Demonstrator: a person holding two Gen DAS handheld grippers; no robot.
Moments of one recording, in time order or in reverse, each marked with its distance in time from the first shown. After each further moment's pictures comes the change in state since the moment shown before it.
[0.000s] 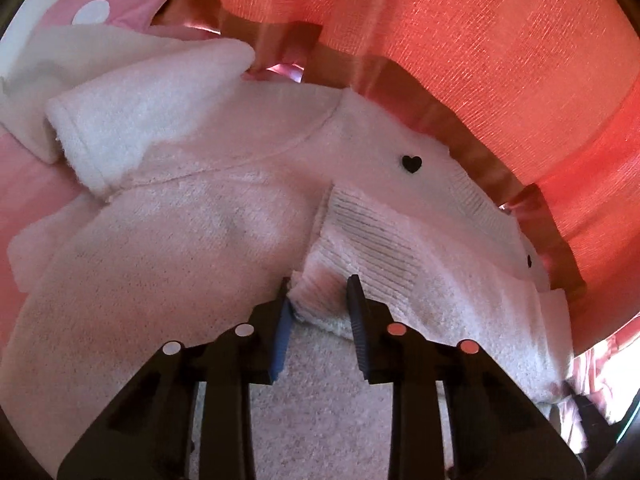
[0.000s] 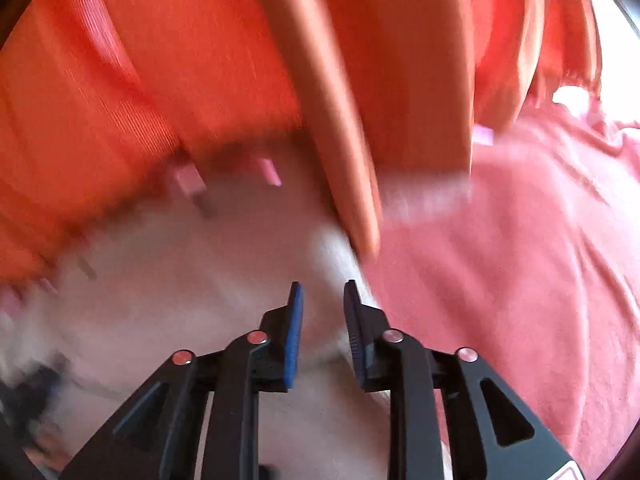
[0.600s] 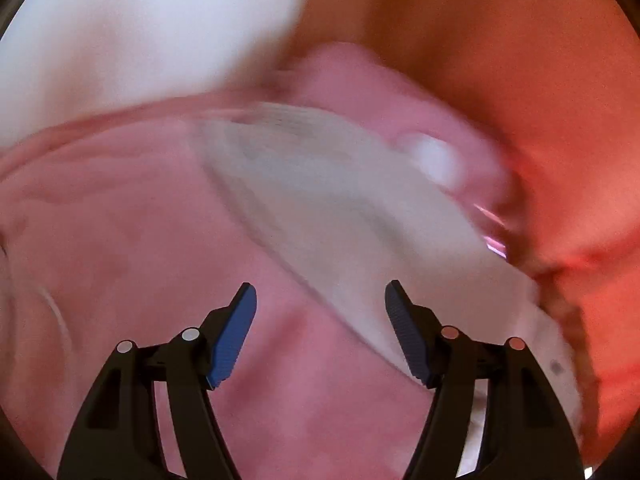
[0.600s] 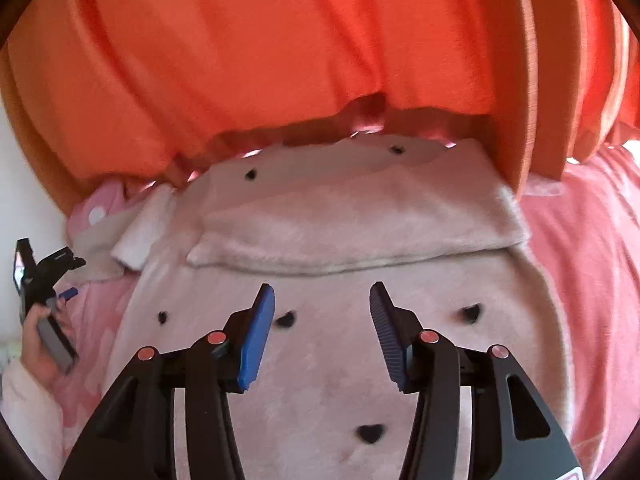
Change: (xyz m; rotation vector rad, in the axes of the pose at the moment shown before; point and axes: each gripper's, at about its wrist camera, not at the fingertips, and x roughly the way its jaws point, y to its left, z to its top) left arm -0.101 0.272 0.112 -0.374 -0.173 0.332; right arm -0.125 0.134 -0.076 -0.239 0.012 0.301
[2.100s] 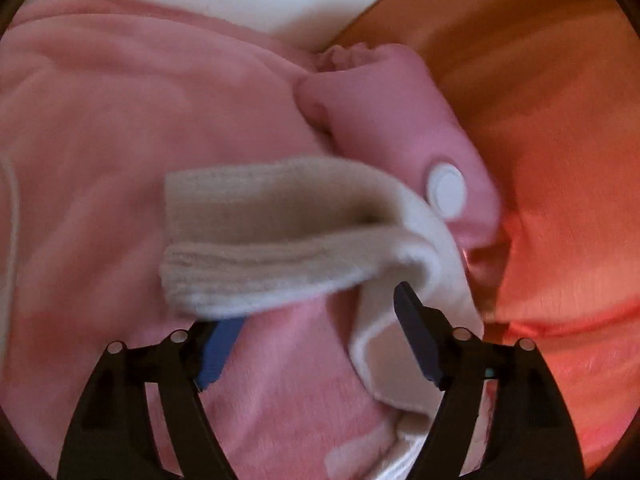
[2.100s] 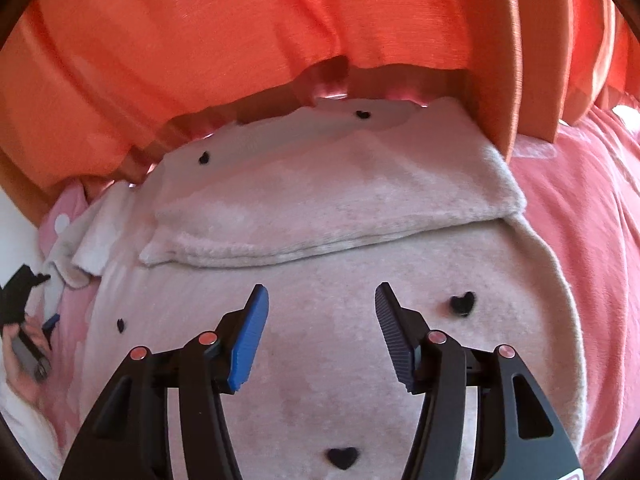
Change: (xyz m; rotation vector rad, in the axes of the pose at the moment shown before) left arm 0.024 0.042 0.022 -0.368 0.070 -0.223; right arm 0.032 -0.028 0.003 0.049 0.053 -0.095
